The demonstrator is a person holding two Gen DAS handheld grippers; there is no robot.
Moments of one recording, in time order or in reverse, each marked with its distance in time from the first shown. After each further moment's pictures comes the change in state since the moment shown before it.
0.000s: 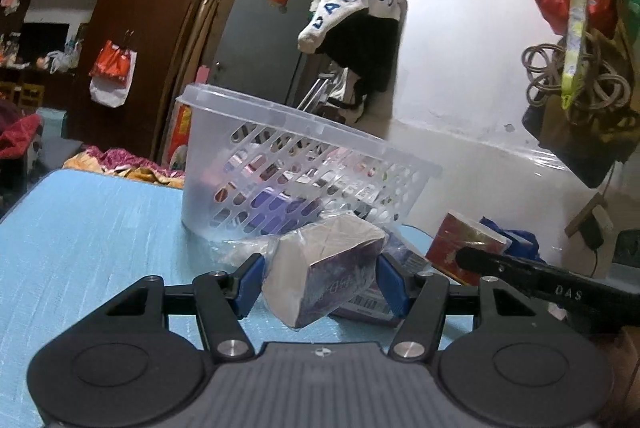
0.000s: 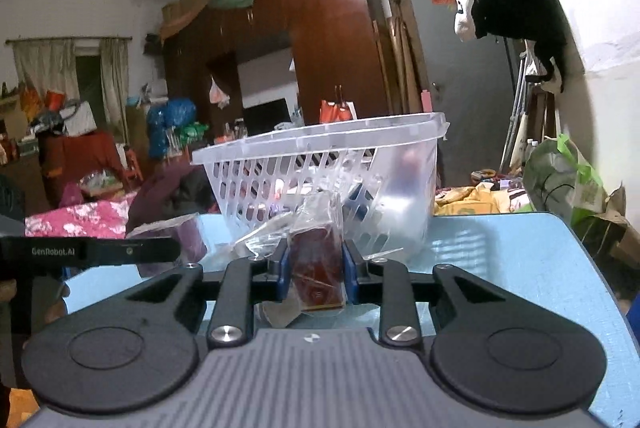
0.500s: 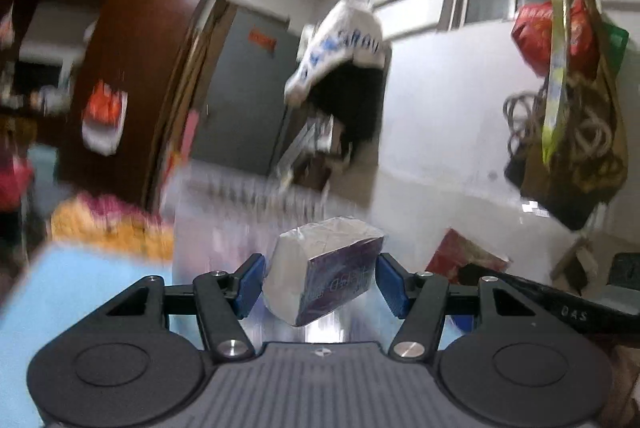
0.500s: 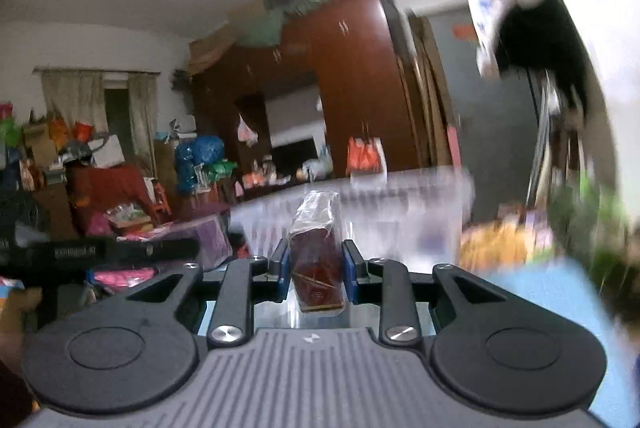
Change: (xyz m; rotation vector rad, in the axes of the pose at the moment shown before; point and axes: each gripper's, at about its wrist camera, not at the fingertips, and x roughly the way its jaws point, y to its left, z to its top) left arm -0.022 -0.019 0.071 0.036 -0.146 -0.011; right arm -0.017 0.012 0.051 -0.049 -0.127 0.078
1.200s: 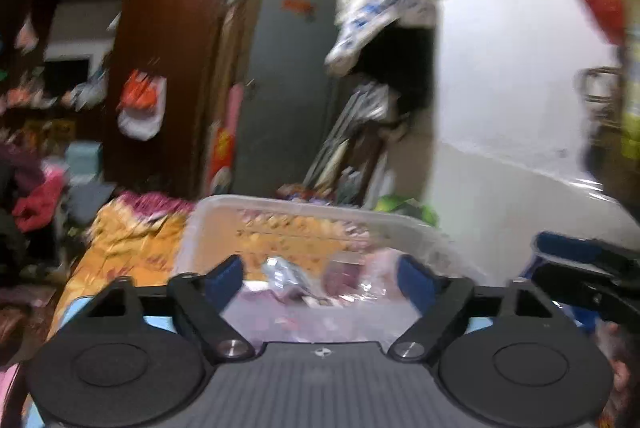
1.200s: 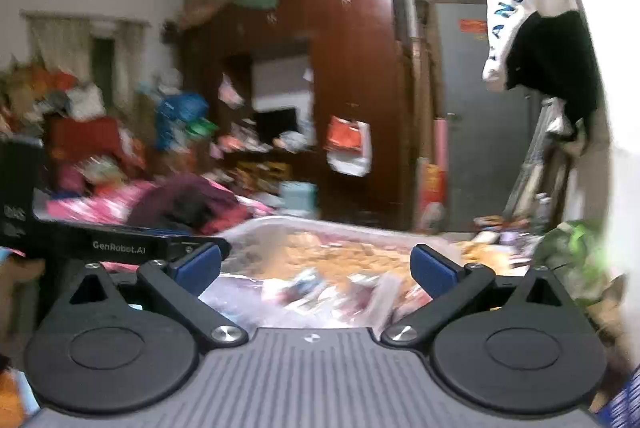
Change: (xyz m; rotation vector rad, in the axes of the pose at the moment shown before) left arm 0.073 -0.002 0.041 0.051 0.130 0.142; right arm 0.051 -0.020 0.059 -0.063 0.126 -0.017
